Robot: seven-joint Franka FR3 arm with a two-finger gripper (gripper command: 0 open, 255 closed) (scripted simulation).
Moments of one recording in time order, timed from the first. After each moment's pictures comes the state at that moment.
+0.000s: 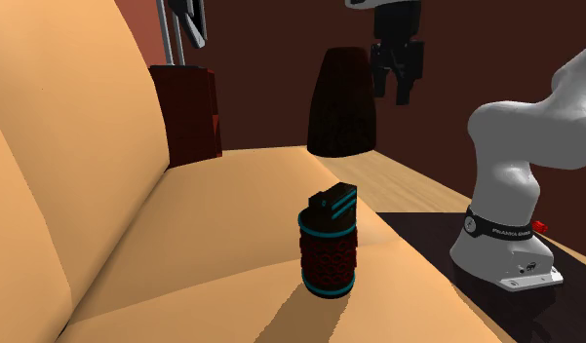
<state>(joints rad) 0.02 -0.81 0.03 -2.45 -0.06 1.57 -0.10</state>
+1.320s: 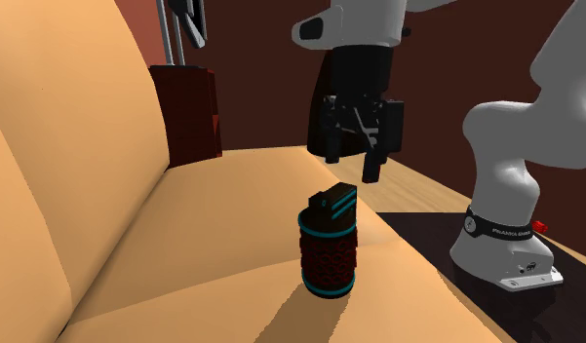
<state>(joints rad) 0.20 -0.42 0.19 -2.41 0.12 2.05 -0.09</state>
